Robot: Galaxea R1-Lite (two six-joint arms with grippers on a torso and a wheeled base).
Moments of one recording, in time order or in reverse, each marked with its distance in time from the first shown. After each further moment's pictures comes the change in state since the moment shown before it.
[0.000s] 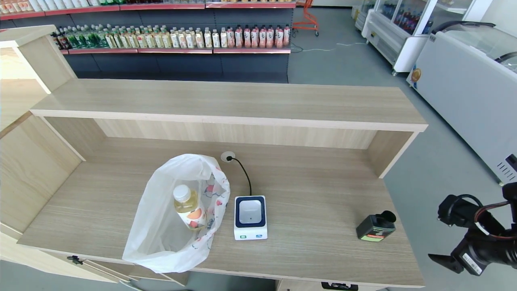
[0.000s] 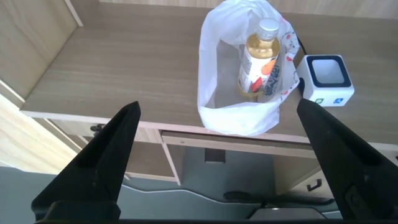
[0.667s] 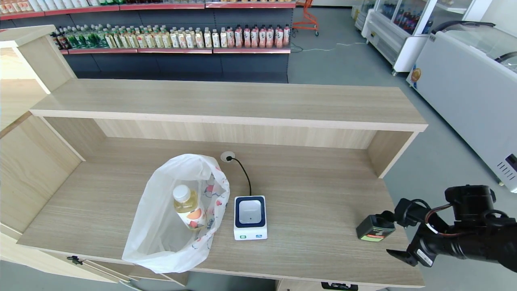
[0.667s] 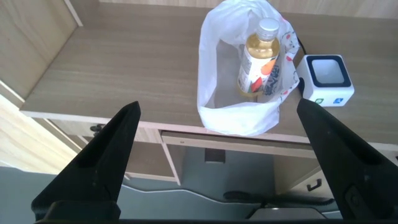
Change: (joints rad) left arm 0.000 0.000 0.000 0.000 0.000 0.000; right arm 0.161 0.290 -0.011 -0.283 0.089 -0.019
